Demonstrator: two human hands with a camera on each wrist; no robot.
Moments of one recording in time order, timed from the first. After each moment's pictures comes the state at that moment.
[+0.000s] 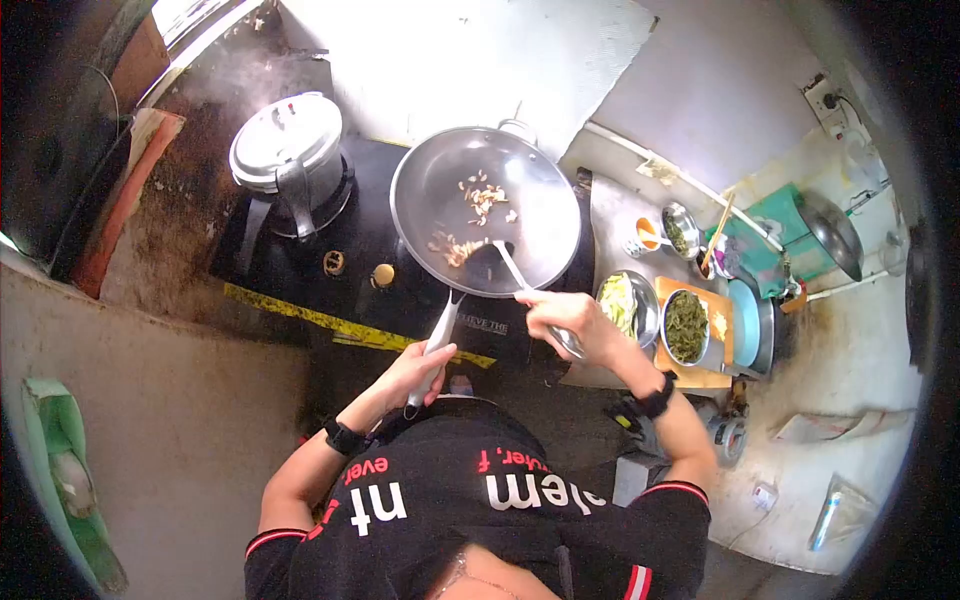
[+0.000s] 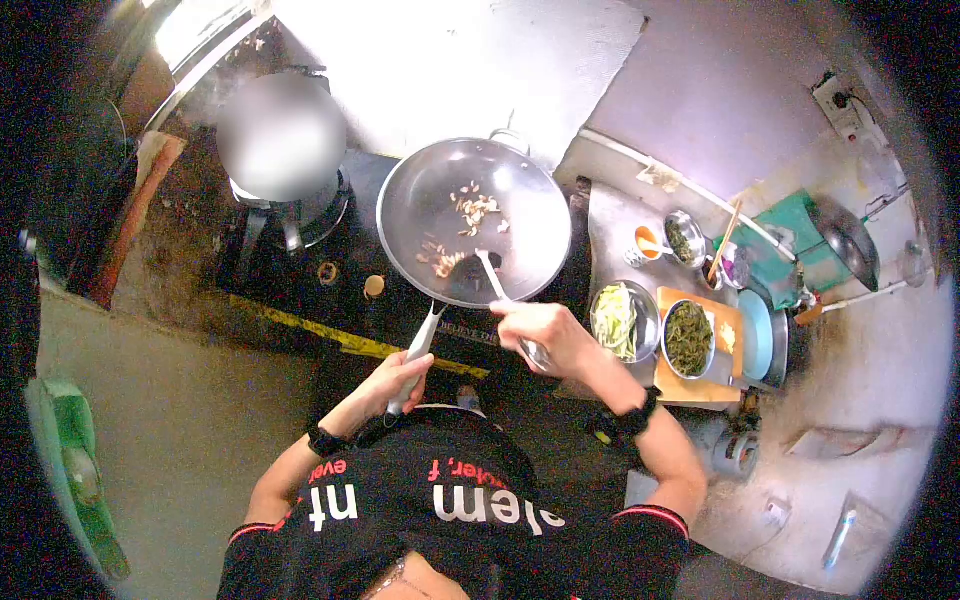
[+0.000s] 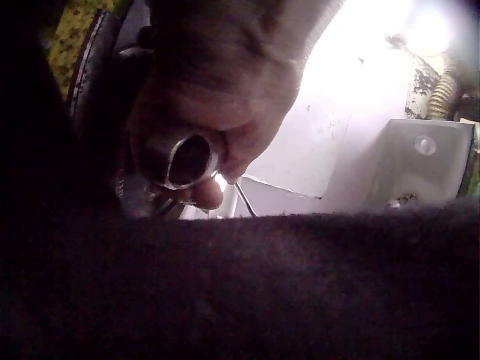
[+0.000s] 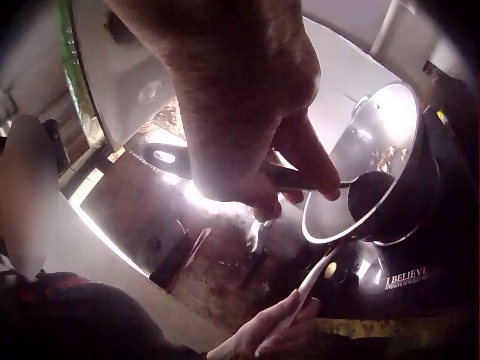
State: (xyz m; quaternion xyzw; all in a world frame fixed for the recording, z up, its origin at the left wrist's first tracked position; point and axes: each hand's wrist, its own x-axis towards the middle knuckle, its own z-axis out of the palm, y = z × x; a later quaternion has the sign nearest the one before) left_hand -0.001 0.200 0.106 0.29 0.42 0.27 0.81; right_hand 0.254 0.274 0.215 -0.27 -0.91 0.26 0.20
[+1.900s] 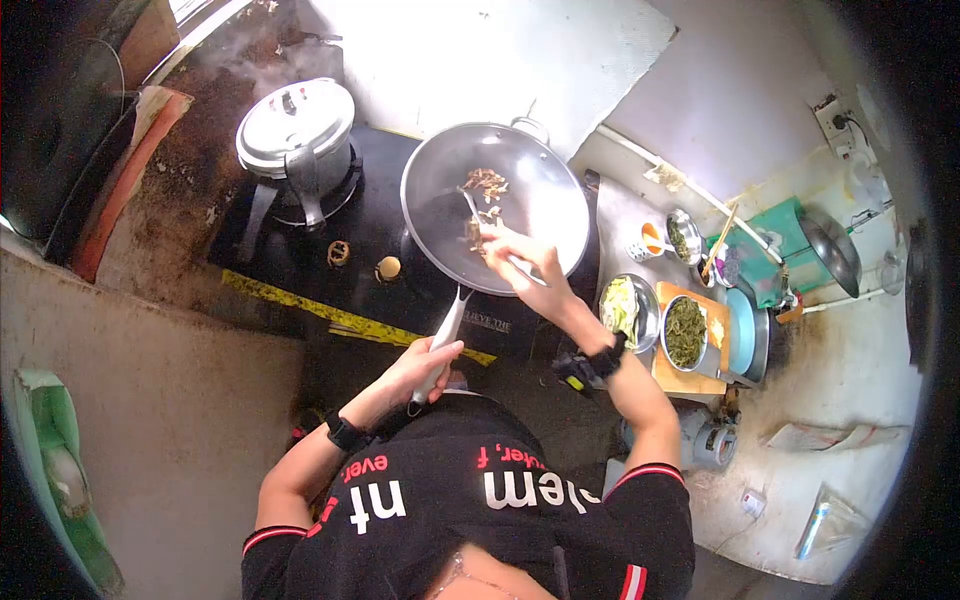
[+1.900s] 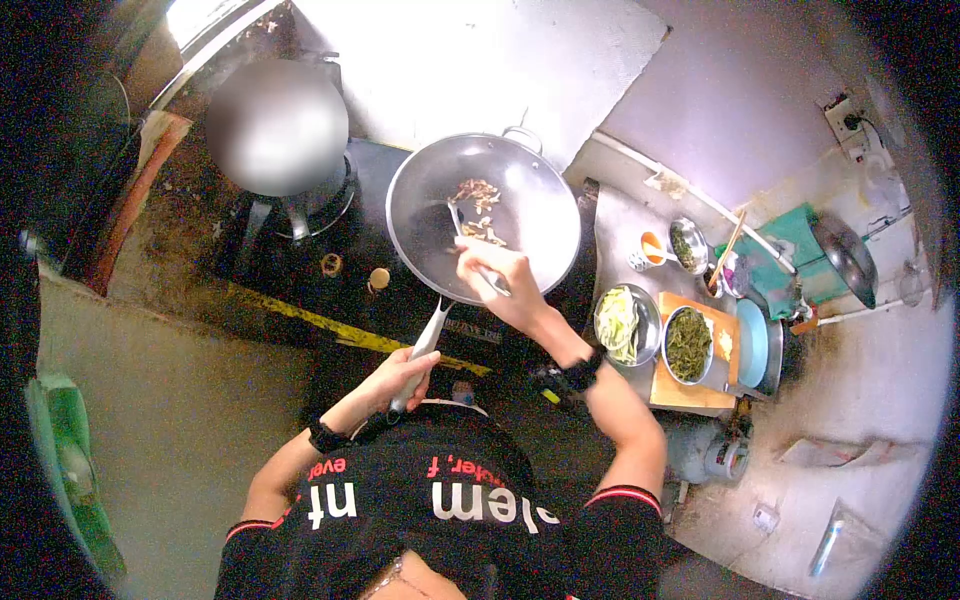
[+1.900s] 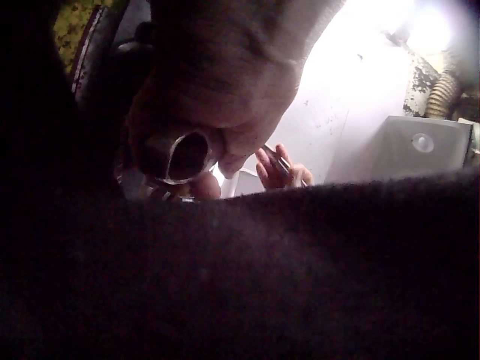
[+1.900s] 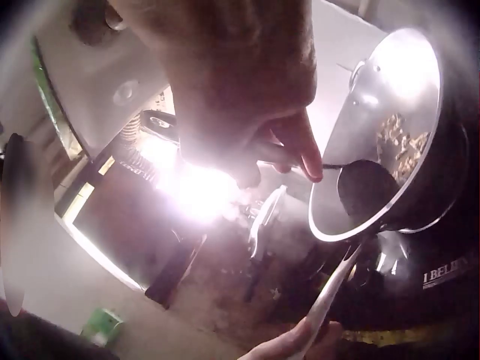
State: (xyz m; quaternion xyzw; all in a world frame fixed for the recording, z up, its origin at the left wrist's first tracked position) left_hand -0.002 0.200 0.114 0.28 0.43 0.27 0.81; right_hand 0.183 0.325 0.174 -0.34 -0.81 0.31 0.37
